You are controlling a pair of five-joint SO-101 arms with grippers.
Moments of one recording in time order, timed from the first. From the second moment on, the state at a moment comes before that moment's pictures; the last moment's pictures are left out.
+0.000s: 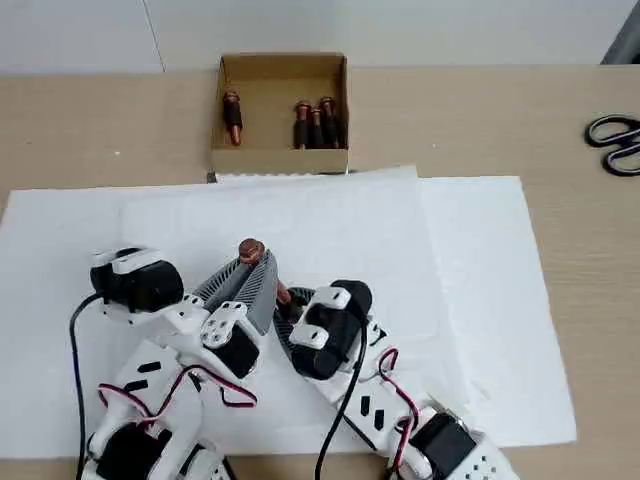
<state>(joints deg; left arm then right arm) 24.7 -103.4 76.2 48.0 35.6 -47.5 -103.1 91.3 34.5 4.4</state>
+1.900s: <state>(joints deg) 33.1 -103.6 75.6 65.3 25.3 -48.1 -102.9 91.8 34.8 4.7</state>
